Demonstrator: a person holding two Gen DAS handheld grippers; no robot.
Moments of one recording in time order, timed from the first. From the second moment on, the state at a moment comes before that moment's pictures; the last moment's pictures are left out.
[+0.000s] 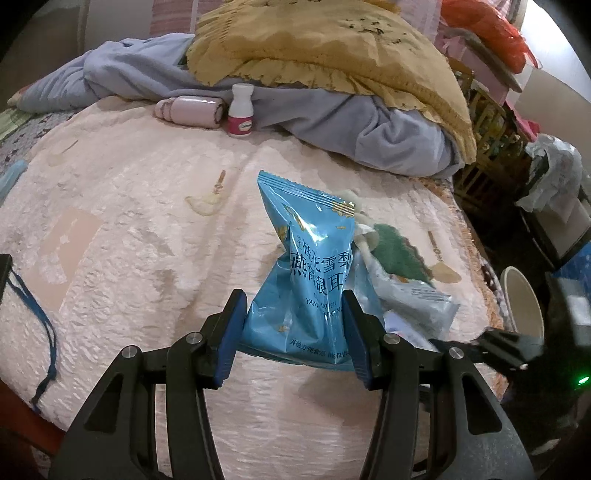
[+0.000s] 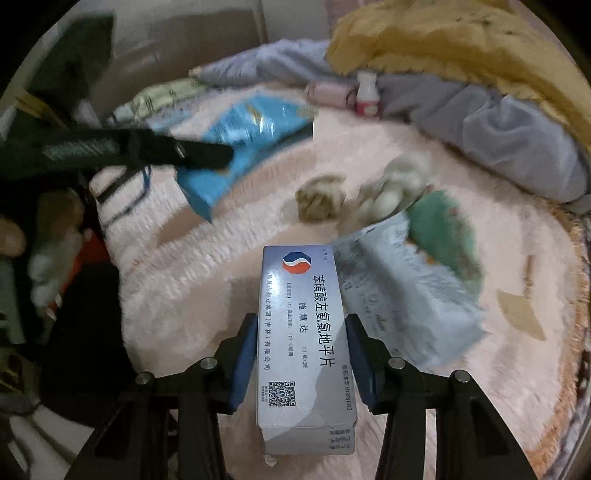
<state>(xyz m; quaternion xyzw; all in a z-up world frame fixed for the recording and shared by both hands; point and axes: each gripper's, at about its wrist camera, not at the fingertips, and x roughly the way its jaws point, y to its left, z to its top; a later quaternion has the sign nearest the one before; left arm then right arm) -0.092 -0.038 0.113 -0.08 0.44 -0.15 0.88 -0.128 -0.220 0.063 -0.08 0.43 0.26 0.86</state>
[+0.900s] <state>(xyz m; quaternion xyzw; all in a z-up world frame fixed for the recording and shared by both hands) -0.119 -0.239 0.140 0.00 0.42 -0.28 0.86 -0.191 -0.408 0.117 0.02 0.37 0.06 0.93</state>
